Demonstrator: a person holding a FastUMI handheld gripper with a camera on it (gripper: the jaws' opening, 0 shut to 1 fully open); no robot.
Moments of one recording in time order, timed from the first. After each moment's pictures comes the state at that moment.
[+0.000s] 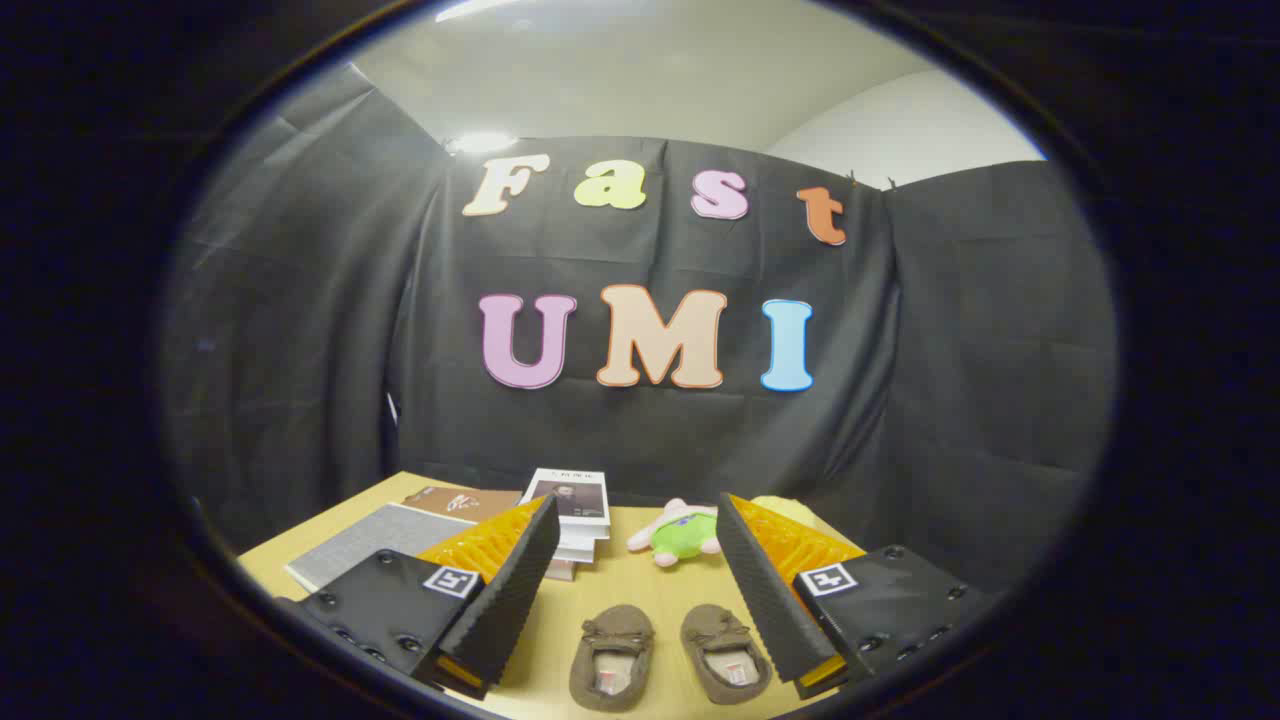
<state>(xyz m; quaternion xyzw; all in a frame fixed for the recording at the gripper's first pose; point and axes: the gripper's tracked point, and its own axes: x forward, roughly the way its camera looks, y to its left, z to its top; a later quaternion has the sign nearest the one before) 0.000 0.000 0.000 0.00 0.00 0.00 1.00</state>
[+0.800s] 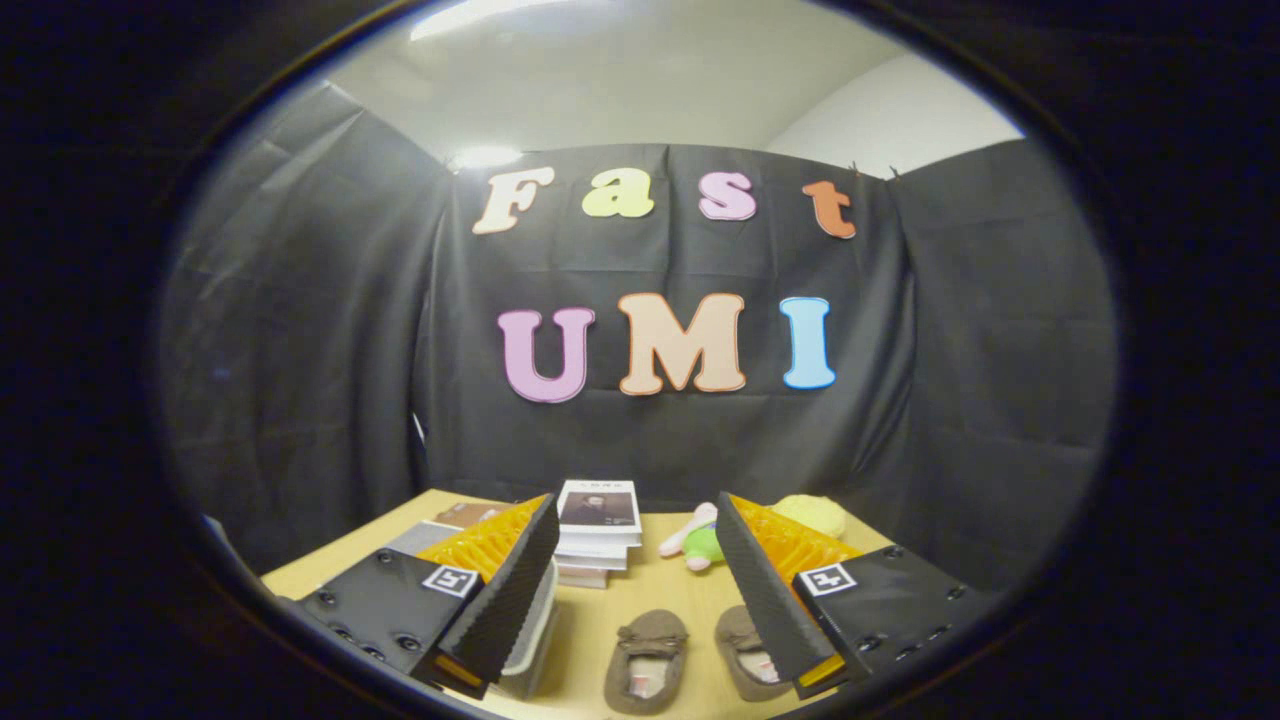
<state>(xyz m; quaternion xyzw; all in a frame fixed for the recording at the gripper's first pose) -0.009 0.017 0.017 0.07 -0.02 0.04 1.00</state>
